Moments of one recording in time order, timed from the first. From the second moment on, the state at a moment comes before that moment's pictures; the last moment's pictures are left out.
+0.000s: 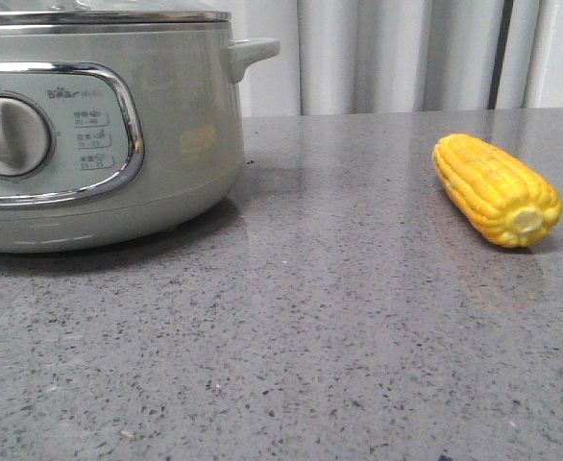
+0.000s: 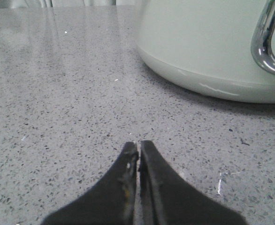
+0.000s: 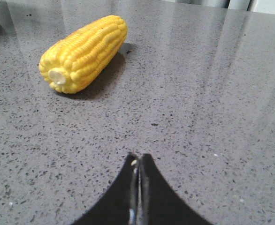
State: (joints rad) left arm -0.15 0.00 0.00 0.02 0.31 -0.07; right arm 0.22 -0.01 0.01 -0.21 0.32 0.09
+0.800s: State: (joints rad) left arm -0.15 0.00 0.00 0.02 0.31 -0.07; right arm 0.22 -0.01 0.01 -0.21 0.32 0.09
